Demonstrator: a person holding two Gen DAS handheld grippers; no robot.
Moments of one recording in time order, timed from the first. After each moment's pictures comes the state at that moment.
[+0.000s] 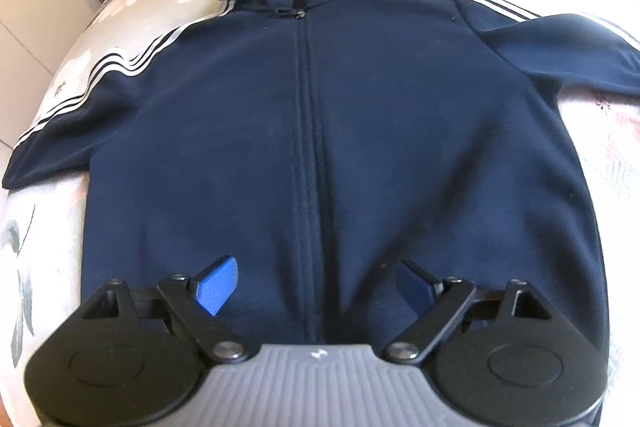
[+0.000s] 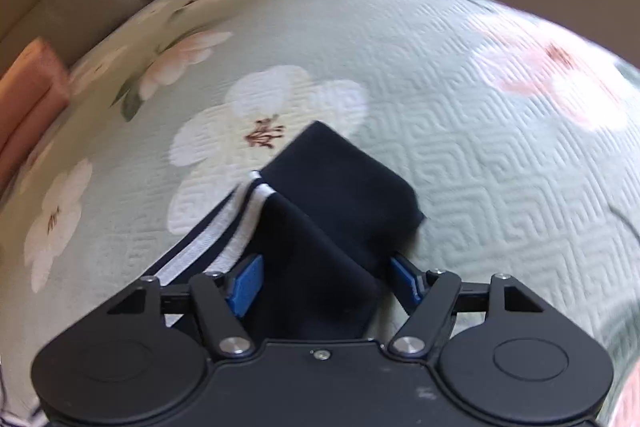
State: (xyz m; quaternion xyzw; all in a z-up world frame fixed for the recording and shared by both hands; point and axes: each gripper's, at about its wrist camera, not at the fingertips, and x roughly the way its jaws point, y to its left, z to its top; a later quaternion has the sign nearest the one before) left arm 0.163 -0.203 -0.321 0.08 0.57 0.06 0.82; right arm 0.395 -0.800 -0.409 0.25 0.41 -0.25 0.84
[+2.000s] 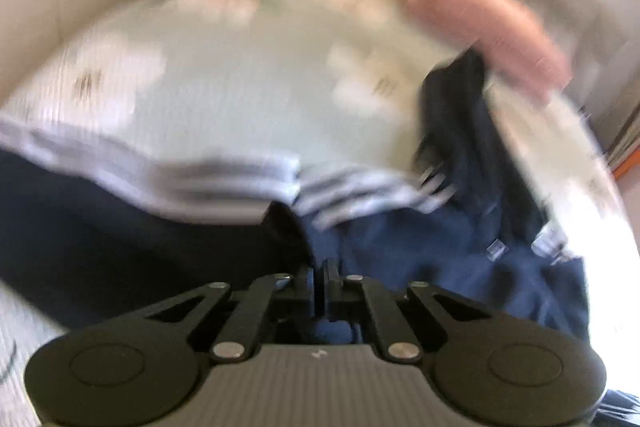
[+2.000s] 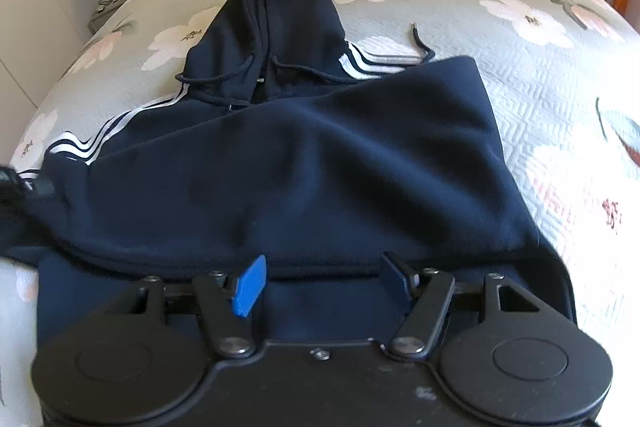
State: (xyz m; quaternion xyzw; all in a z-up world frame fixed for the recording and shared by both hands) left arm 0.305 0.140 -0.305 -0.18 0.44 0.02 0.88; right arm 0.278 -0.236 -0.332 0.04 0.50 0.05 0.86
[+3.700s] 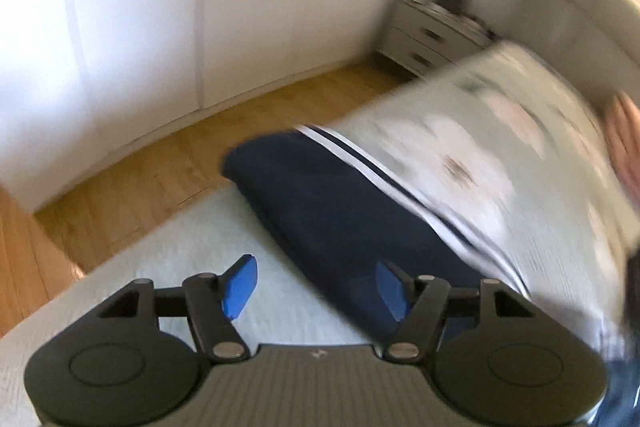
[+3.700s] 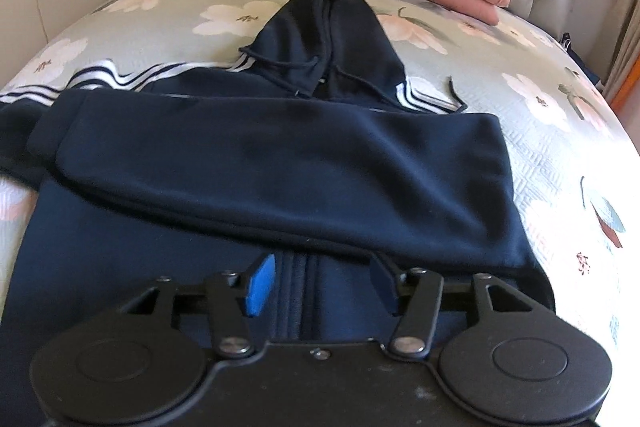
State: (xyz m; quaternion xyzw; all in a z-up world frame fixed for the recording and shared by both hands) left arm 0.207 0.402 -0.310 -0.27 0.38 0.32 0.82; right arm 0.233 -0.148 -0.338 -0.10 0.46 0.05 0.88
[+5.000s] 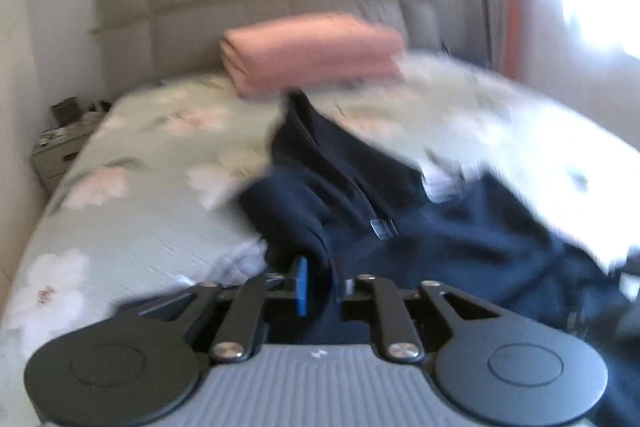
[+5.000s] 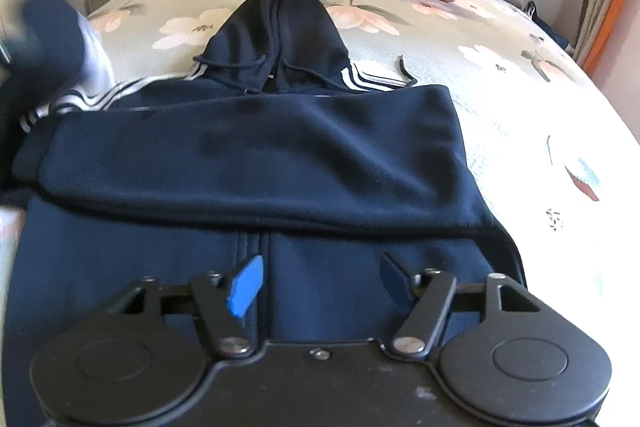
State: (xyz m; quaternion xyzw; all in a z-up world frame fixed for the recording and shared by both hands) left arm 0.260 0.030 -0.281 0.10 0.33 -0.13 0.93; right arm 0.218 -0.193 -0.322 -0.03 0.46 0.01 0.89
